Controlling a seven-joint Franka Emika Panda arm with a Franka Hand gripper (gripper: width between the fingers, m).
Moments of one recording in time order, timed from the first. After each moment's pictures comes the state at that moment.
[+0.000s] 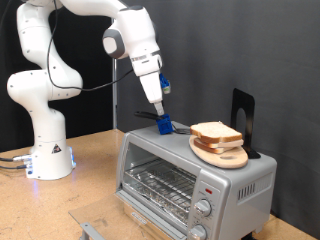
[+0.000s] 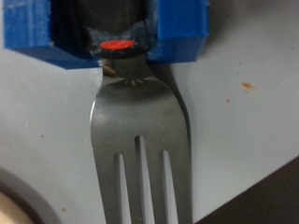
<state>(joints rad) -0.02 -0.48 0.42 -2.62 0.46 2.44 -0.04</state>
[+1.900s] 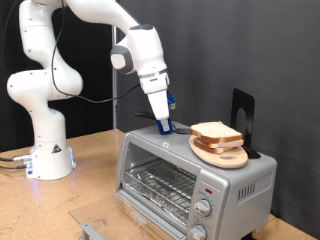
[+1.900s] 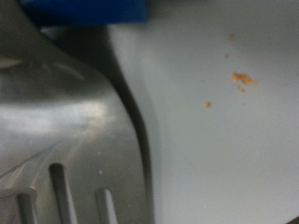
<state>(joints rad) -0.03 -0.36 0.52 -2.64 0.46 2.55 -0.01</state>
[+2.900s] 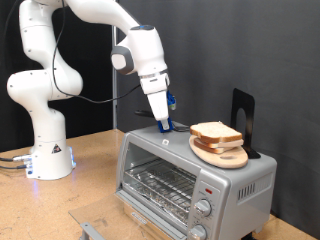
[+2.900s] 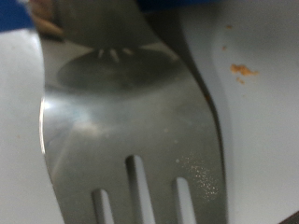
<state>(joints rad) -0.03 -0.36 0.52 -2.63 0.46 2.56 0.03</state>
